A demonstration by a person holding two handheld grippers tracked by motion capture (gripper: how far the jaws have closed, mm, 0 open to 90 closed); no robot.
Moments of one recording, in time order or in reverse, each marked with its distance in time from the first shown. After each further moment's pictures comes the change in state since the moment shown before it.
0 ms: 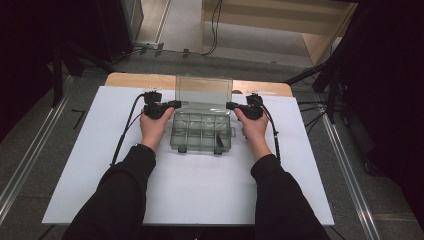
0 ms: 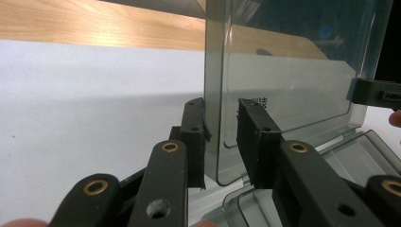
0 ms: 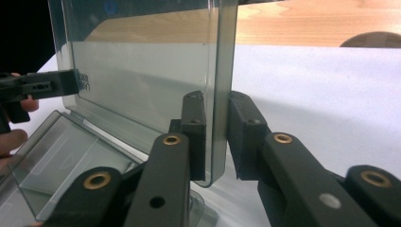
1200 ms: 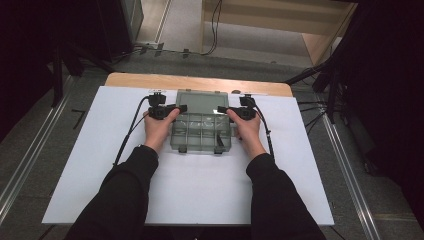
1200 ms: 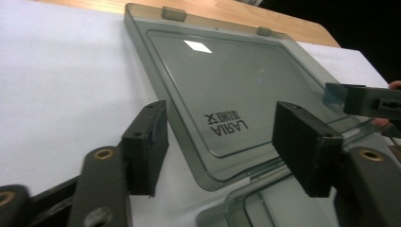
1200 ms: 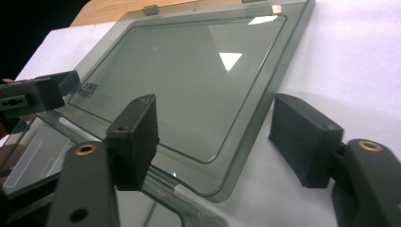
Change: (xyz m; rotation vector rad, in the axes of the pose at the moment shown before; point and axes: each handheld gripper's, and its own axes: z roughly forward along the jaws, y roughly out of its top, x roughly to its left) left arm -0.002 -0.007 0.017 0.071 0.035 -0.062; right arm -0.005 -0.006 0.031 0.101 0.002 0.119
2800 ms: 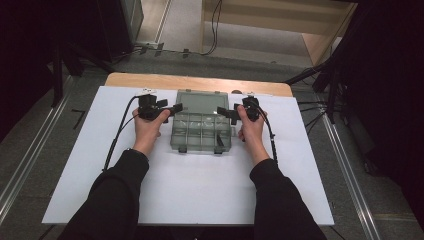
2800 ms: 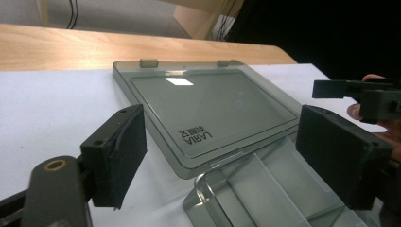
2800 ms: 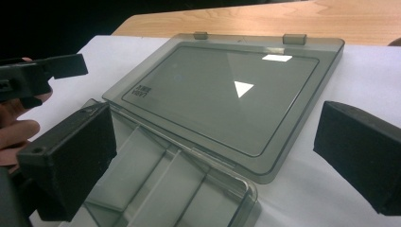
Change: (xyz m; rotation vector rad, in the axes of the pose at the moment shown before) left arm -0.002 -0.001 -0.040 -0.125 -0.095 0.136; right arm 0.021 -0.004 -0.030 -0.090 0.067 -0.141
